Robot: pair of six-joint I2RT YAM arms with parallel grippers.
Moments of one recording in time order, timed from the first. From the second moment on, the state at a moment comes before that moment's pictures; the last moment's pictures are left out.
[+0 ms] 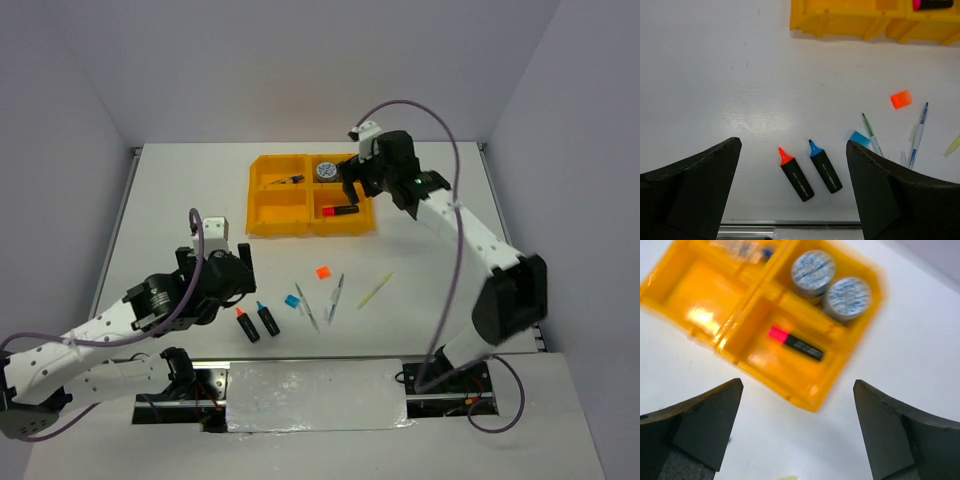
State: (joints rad) left arm -1.00 0.86 0.97 -0.95 -0.80 -0.75; right arm 0.41 1.65 1.44 -0.41 -0.14 -0.20
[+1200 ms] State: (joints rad) left arm -1.00 1.14 0.52 -0.76 -0.53 -1.45; right arm 0.64 0.83 0.86 -0.30 -0.04 0.29
